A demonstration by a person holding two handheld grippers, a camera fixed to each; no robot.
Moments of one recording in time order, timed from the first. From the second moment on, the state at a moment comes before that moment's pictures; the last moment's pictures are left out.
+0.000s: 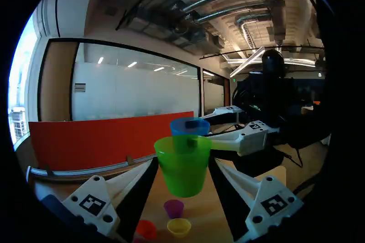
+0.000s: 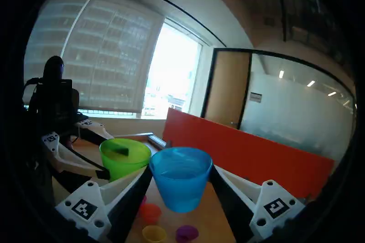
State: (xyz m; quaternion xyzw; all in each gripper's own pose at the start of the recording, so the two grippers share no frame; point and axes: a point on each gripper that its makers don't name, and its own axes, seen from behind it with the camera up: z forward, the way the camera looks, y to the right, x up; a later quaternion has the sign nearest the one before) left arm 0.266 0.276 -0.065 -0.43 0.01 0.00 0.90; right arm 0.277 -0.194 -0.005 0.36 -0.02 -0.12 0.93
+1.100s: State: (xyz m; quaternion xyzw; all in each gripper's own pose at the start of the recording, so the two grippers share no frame) left arm 0.267 0.274 -0.068 -0.43 0.01 0.01 0.90; right arm 0.278 -0.188 -0.004 0.35 -0.02 -0.12 0.93
